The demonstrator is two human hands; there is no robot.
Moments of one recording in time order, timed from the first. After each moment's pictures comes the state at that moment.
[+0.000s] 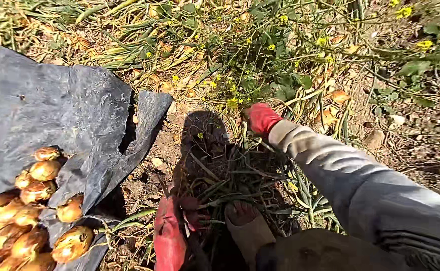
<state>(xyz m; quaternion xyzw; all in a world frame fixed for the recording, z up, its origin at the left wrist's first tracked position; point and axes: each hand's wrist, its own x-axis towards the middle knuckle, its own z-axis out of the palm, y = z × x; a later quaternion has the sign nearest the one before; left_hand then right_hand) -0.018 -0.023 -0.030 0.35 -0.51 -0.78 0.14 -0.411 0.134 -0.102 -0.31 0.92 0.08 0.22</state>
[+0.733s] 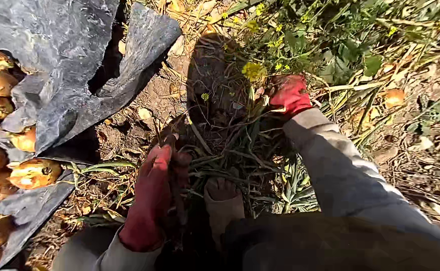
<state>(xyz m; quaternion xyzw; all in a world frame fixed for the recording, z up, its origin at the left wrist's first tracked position) -0.068 -0.019 -0.031 0.51 -0.47 -0.72 0.04 -0.428 0.136 -0.140 -0.20 0.95 0.02 0.26</state>
